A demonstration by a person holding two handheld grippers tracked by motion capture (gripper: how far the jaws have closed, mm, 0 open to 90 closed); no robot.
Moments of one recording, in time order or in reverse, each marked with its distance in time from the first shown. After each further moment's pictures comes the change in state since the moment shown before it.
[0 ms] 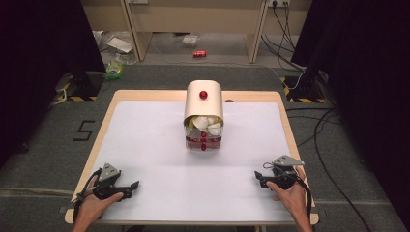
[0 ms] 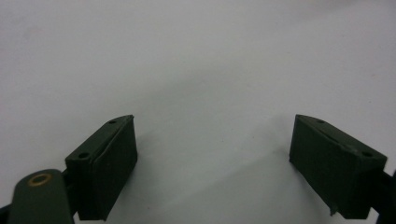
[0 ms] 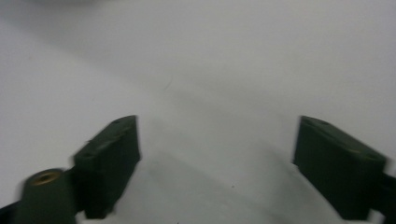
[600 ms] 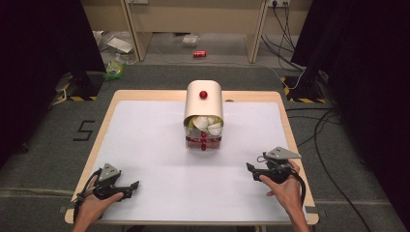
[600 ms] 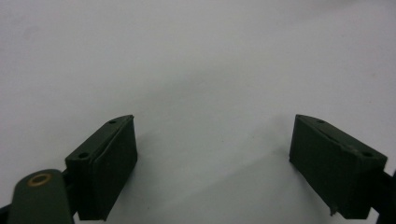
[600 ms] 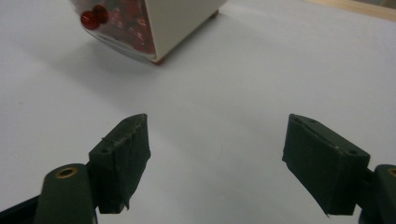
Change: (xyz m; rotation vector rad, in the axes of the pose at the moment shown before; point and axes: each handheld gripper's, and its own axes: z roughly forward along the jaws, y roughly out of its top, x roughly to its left) left arm 0.000 0.000 0.000 0.001 0.001 0.003; right arm 0.027 0.043 -0.018 -0.091 0.073 -0.043
